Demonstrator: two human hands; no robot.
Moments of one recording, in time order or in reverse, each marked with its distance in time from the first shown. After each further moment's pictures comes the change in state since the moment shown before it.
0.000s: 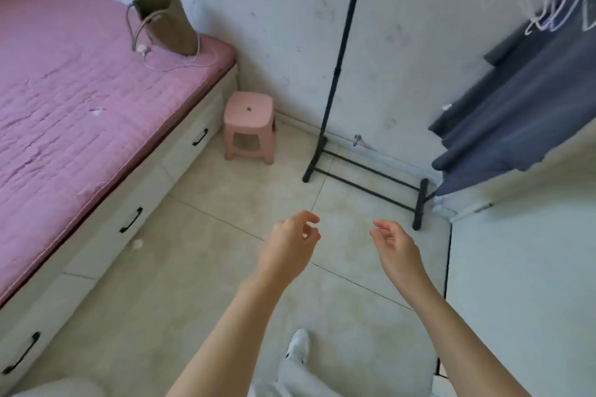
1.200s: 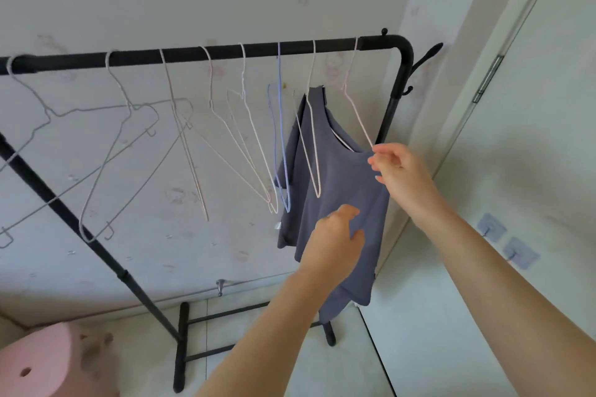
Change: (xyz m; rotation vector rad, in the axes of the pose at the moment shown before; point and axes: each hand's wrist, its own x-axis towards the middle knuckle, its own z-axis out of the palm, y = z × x) left_hand 0.282 0.509 0.236 0.112 -0.429 0.740; right_hand 0.321 -0.076 -0.494 0.214 0.756 -0.131
